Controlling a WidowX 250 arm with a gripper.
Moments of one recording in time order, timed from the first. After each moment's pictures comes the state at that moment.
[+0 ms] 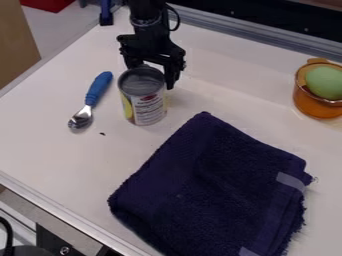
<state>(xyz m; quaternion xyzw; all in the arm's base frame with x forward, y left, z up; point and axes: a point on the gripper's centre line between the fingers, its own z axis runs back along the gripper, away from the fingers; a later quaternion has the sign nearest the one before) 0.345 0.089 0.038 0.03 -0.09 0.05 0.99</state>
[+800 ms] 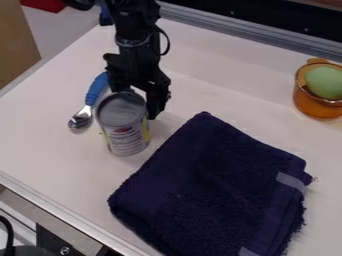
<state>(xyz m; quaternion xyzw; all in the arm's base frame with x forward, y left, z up) 0.283 0.081 0.041 0.04 -0.04 -0.01 1.00</state>
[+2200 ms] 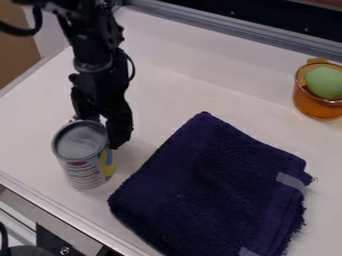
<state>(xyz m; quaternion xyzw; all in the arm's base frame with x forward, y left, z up) 0.223 0.087 0.046 0.04 -0.01 -0.07 1.00</state>
